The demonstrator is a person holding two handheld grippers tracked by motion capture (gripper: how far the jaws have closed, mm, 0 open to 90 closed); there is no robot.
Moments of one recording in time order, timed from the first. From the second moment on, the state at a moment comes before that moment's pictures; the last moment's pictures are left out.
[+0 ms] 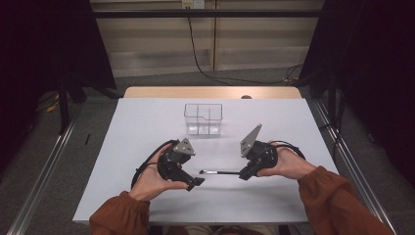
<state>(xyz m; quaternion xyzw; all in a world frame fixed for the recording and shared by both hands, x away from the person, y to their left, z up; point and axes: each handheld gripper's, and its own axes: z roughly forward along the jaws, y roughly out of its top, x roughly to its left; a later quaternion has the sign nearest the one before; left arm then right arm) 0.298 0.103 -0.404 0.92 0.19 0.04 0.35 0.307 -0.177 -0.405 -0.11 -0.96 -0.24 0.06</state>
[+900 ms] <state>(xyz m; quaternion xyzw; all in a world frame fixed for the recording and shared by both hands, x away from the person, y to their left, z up) 0.282 0.134 -0.410 0.87 0.25 0.08 0.41 0.289 -0.217 -0.424 -0.21 -0.92 -0.33 0.03</state>
